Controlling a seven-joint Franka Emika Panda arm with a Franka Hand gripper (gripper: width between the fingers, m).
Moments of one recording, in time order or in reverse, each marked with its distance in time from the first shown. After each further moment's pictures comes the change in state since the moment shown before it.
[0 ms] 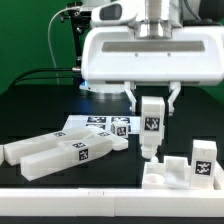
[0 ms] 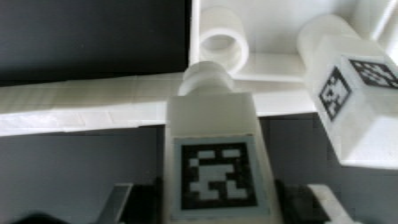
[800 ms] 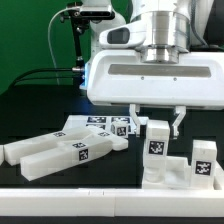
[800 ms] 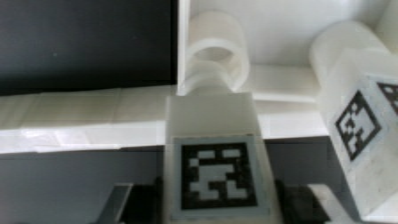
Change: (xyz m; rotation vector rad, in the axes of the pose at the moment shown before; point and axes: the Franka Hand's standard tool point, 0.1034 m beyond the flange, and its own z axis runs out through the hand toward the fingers) arm -0.008 -0.010 0.026 -0.017 0.004 -0.005
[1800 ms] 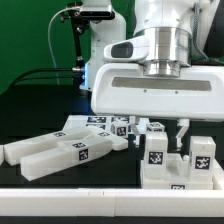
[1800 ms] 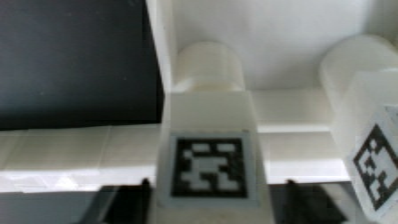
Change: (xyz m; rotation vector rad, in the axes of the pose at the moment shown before) arm -0.015 -0.003 0.012 -0.008 -0.016 -0.006
